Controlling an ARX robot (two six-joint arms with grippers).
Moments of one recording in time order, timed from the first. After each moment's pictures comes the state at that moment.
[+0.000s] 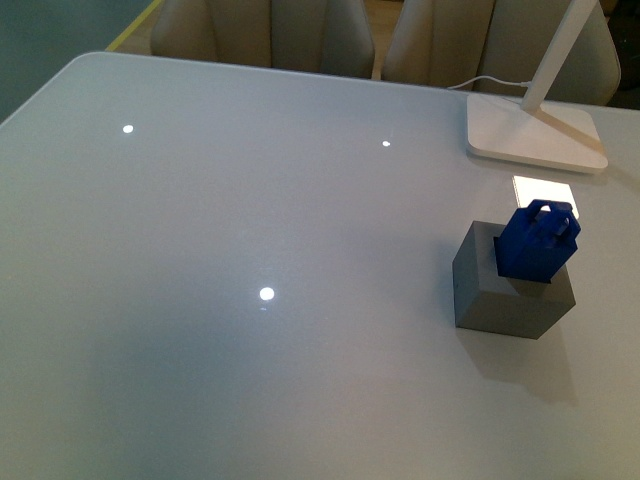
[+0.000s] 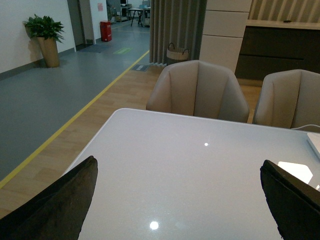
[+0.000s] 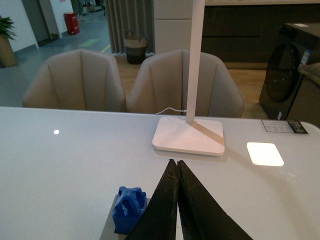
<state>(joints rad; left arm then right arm) 0.00 0.00 0.01 0.00 0.00 -0.01 0.00 0.59 0.02 0.57 0.00 0.00</state>
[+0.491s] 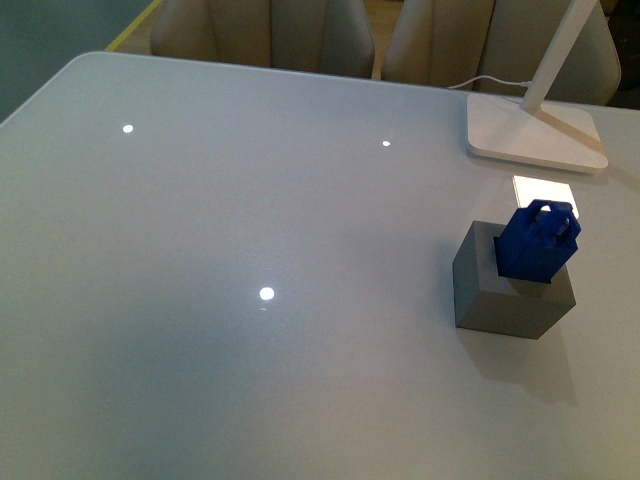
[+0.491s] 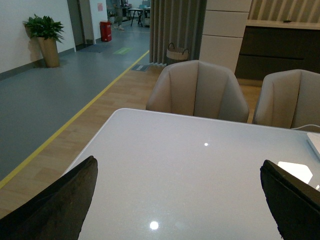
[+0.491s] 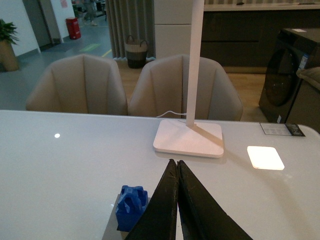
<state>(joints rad) 0.00 0.00 0.01 0.00 0.00 -0.01 0.00 0.33 0.02 0.33 0.00 0.00</state>
